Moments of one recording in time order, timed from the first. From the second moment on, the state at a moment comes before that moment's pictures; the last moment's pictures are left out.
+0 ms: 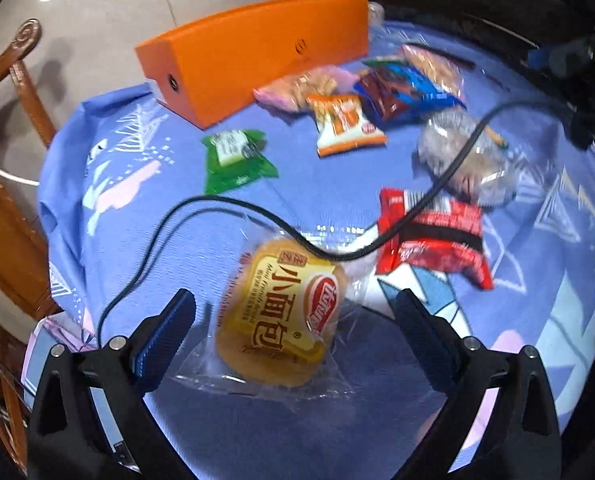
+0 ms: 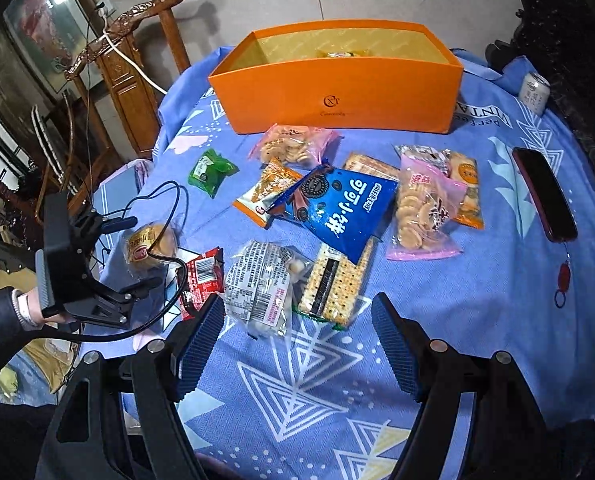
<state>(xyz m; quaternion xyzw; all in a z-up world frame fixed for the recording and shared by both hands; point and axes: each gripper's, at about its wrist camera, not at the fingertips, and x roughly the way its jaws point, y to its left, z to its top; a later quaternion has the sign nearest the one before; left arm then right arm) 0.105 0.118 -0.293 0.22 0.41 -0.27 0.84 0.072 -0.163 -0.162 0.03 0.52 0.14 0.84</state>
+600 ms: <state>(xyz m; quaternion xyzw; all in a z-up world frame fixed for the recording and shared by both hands) 0.076 0.169 -0.272 0.16 0.44 -0.20 0.86 0.090 -0.134 -0.186 0.06 0.52 0.18 0.83</state>
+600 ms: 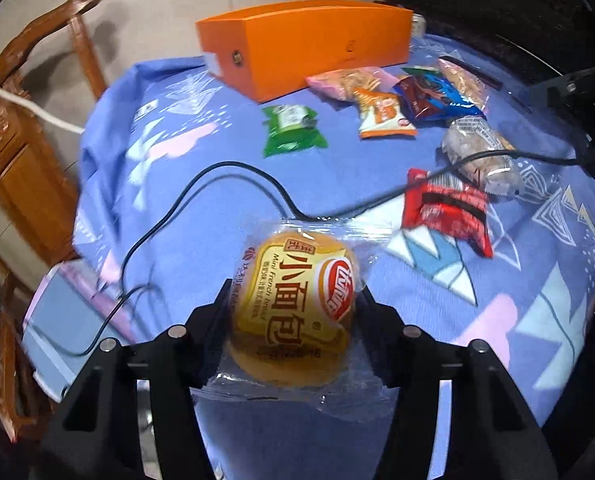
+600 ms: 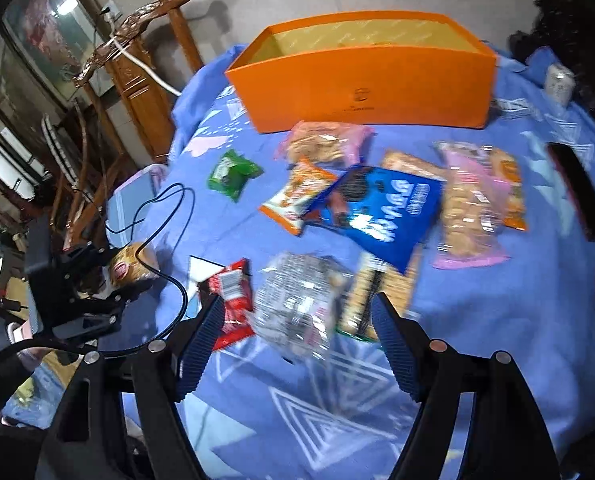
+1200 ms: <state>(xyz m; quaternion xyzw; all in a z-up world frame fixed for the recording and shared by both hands) 0.070 0.178 -0.198 0.09 0.40 -0.16 0.90 0.122 -0.106 -0.251 0.05 0.57 0.17 0.80</state>
